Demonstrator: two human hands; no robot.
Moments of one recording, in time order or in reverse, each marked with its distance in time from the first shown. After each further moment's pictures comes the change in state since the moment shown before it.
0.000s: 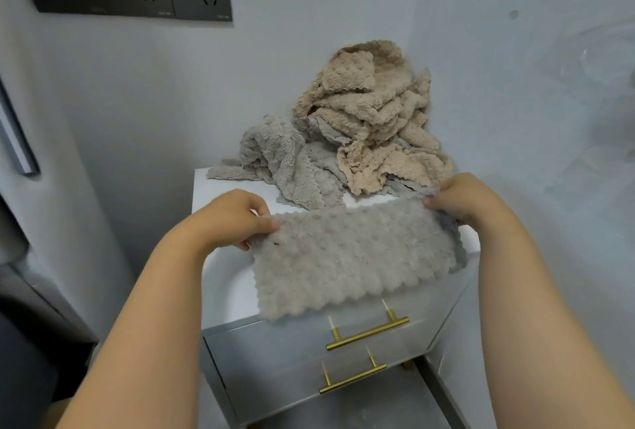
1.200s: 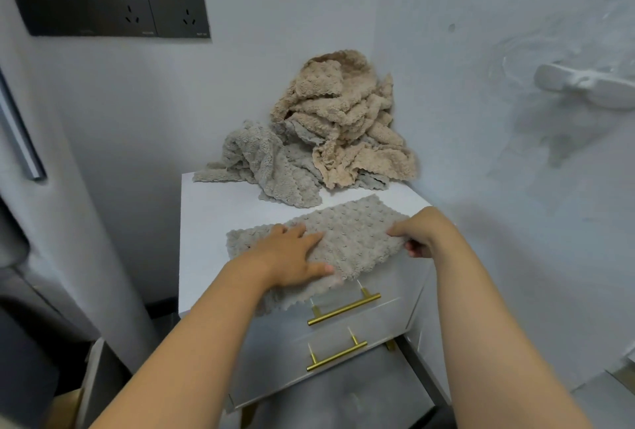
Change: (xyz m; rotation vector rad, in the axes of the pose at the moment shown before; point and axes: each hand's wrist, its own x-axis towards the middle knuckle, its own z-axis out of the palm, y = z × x) left_hand -0.030 0.032 0.086 0.784 -0.239 0.224; right_hand -0.050 0.030 0.032 0.516 -0.099 0.294
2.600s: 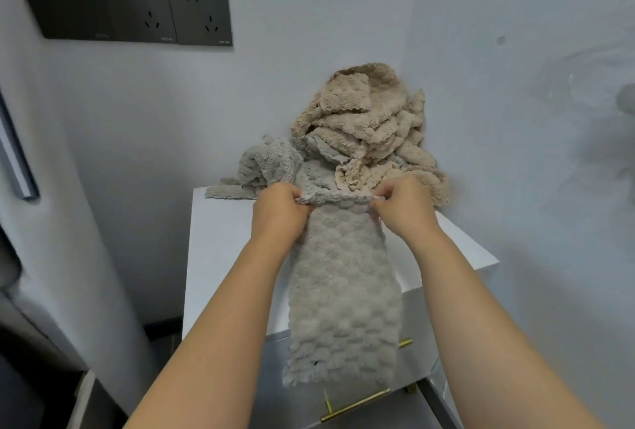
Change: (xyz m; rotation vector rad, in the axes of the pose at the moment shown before) left_hand 0.061 -0.041 -0.044 -0.653 0.695 -0.280; right_hand 0.023 -0.074 0.055 -0.312 0.259 -0.600
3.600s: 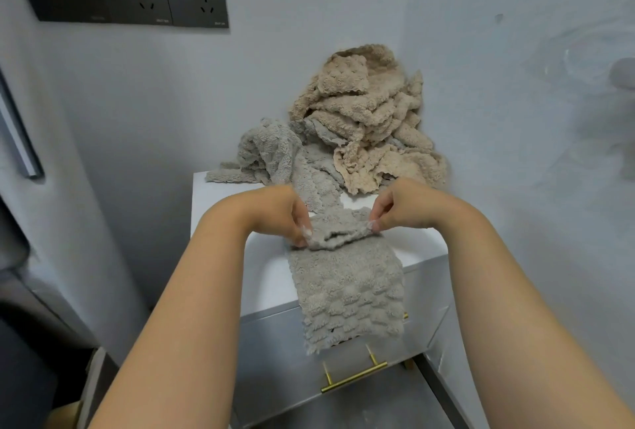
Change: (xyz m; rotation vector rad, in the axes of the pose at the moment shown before) left_hand -0.012 -0.004 -0.040 0.359 -0.690 0.218; right_hand -0.014 0.011 -0.030 -0.233 -0.565 -0.165
